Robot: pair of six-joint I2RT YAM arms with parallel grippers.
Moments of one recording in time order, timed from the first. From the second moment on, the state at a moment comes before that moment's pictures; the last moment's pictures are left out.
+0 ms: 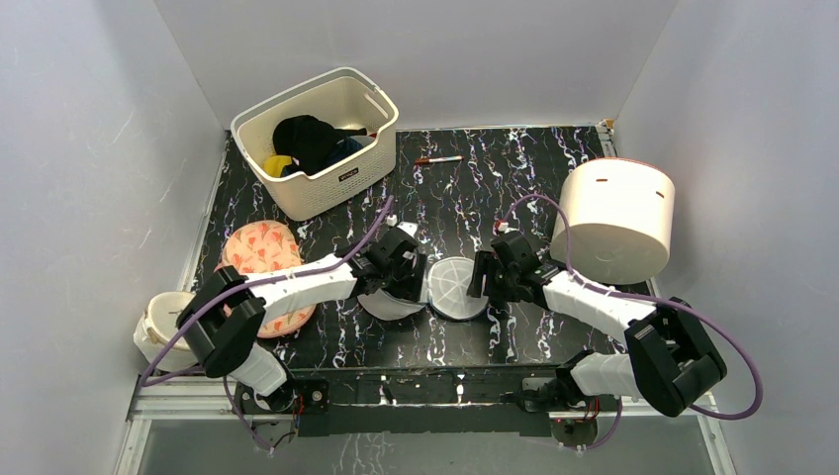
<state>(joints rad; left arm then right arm) -0.87 1.51 0.89 -0.40 -0.12 -0.55 0.54 1.27 0.58 -0.28 -0.02 0.61</state>
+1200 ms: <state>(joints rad) -0.91 1.43 0.94 -0.44 -0.19 -0.57 0.54 1.29 0.58 -0.24 -0.02 0.61</state>
